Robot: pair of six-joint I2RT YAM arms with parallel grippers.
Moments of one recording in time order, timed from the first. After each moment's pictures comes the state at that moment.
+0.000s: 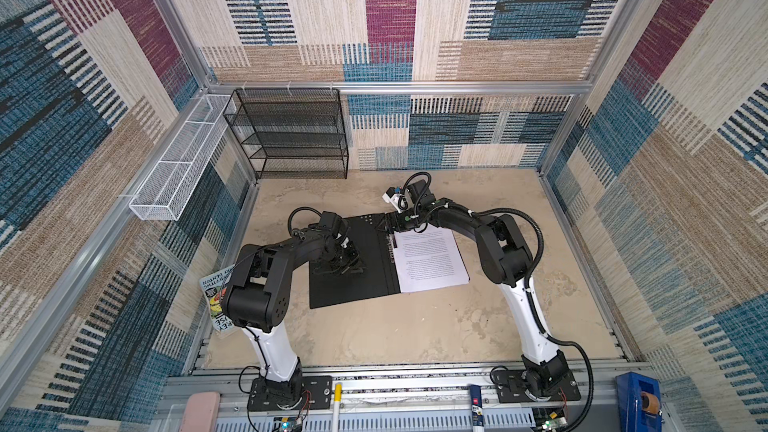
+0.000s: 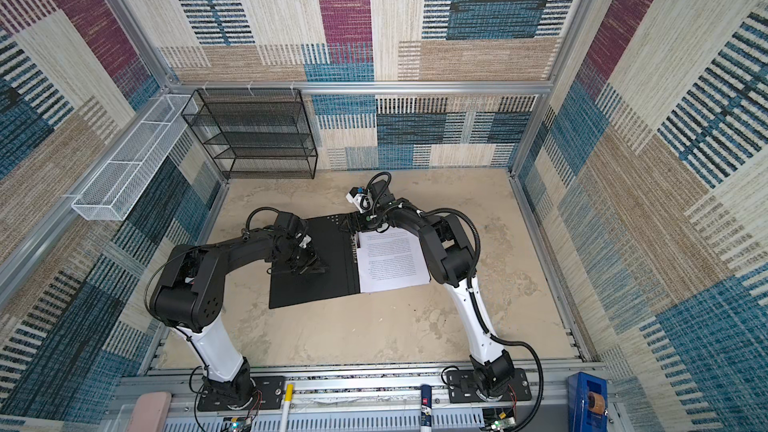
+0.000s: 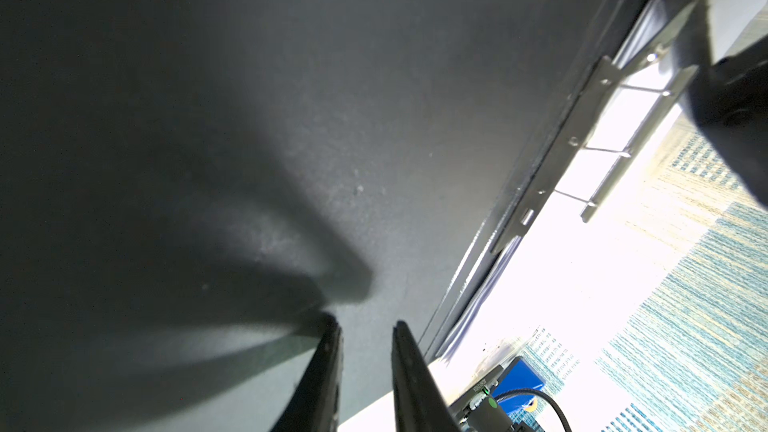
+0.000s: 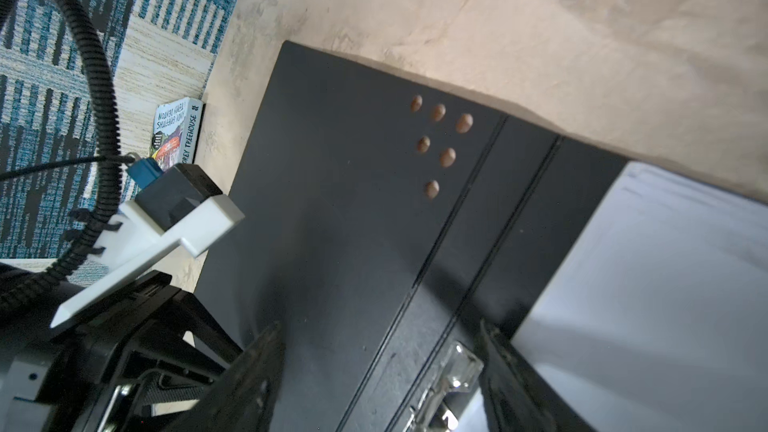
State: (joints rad) left arm -0.24 1.83 1.03 -0.49 0.54 -0.73; right arm 0.50 2.40 1.84 -0.32 -0.73 0.23
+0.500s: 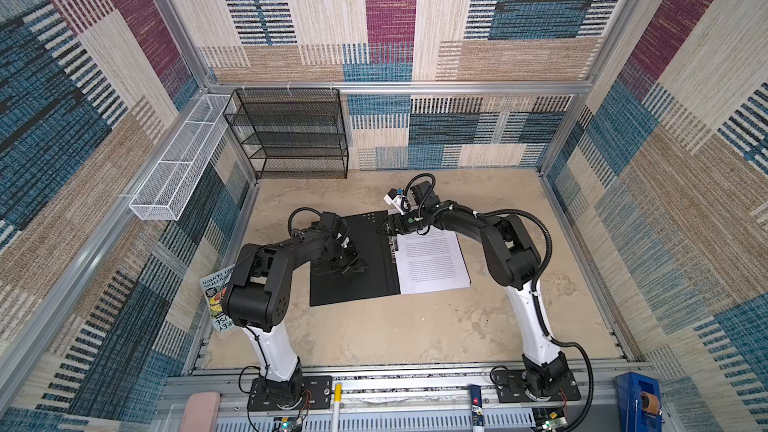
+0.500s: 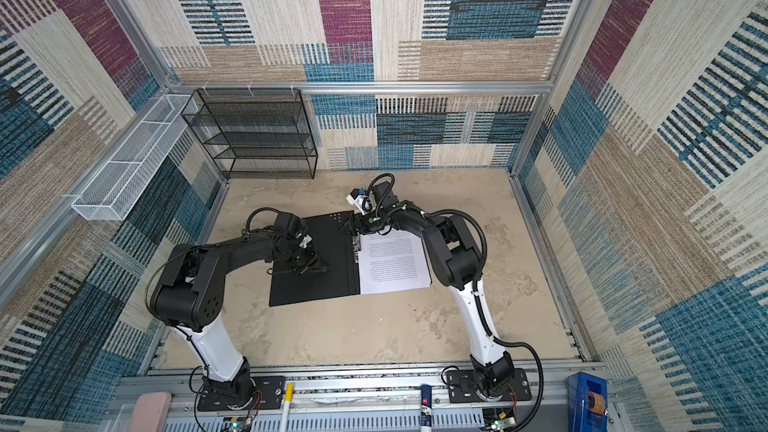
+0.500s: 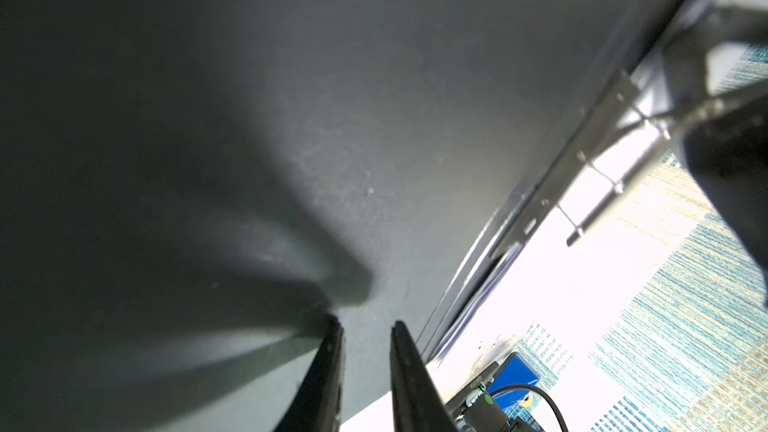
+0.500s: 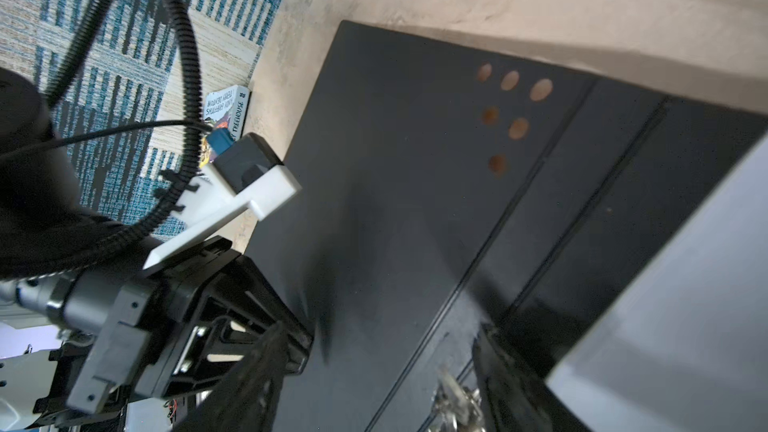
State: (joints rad) left arm -0.23 1.83 1.02 -0.47 0.56 -0.73; right arm 0.50 2.28 1.69 -0.25 -0.82 0.25
